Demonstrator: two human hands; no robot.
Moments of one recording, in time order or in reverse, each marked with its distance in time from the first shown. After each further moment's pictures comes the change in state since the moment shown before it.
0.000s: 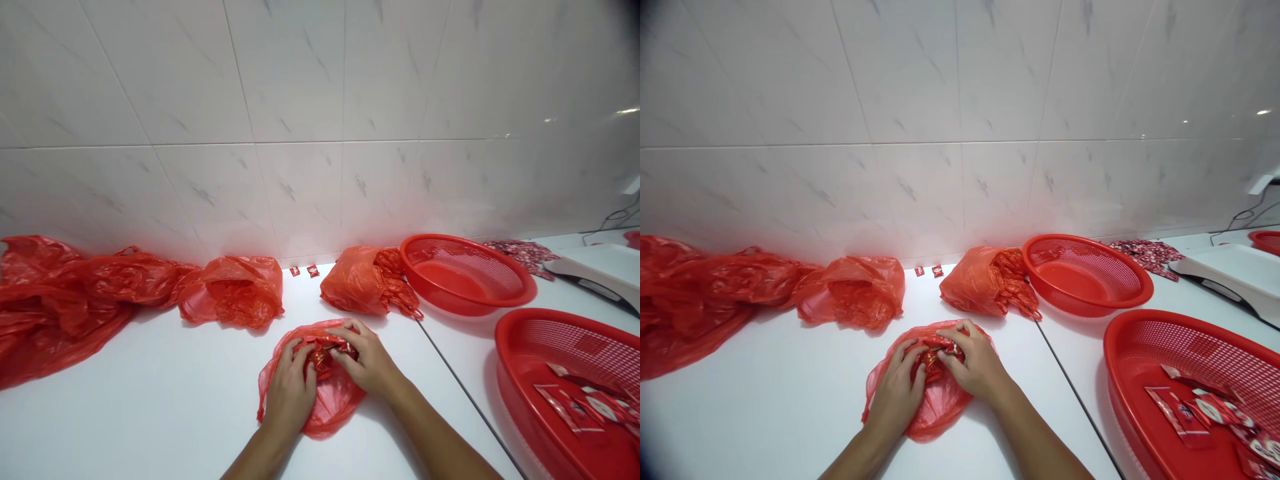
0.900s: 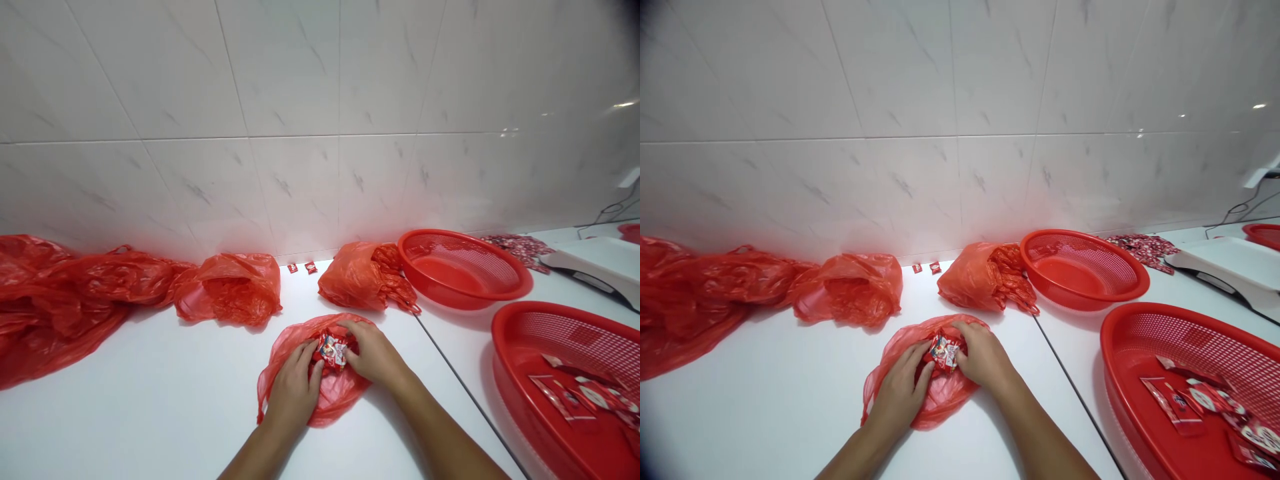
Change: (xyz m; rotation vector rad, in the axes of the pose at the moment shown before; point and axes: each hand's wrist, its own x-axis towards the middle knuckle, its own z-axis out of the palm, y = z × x) left_hand -0.002 0.002 0.001 -0.041 -0.155 0.050; right_hand 0.000 0.019 -0.006 -0.210 -0.003 0.155
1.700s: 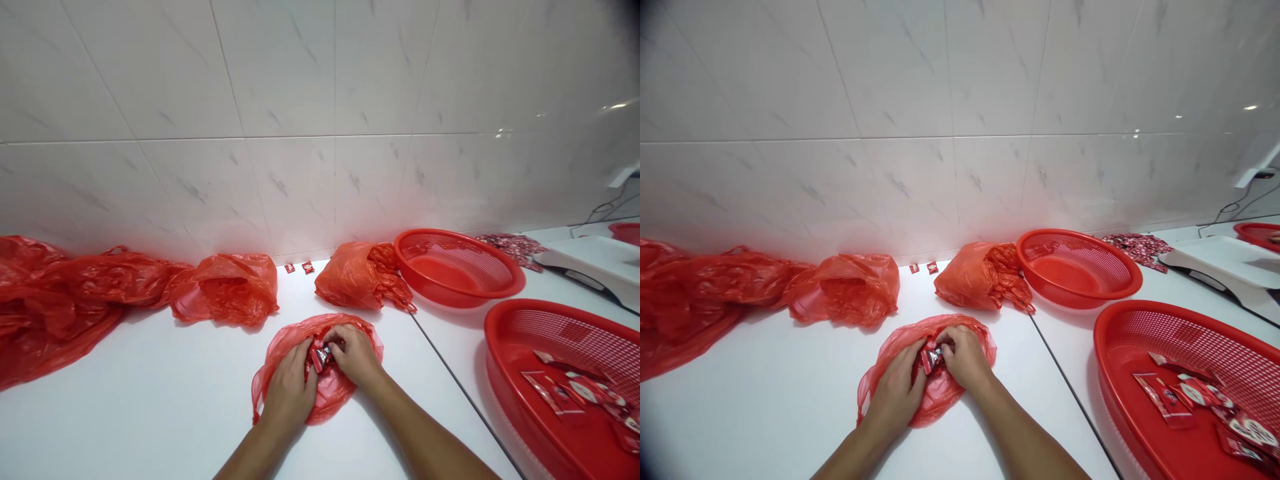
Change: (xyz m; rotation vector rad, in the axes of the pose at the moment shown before) left_hand -0.003 0.003 -0.002 -0.007 -0.018 -0.011; right_hand 0.005 -0.007 0.034 0.199 0.070 0.067
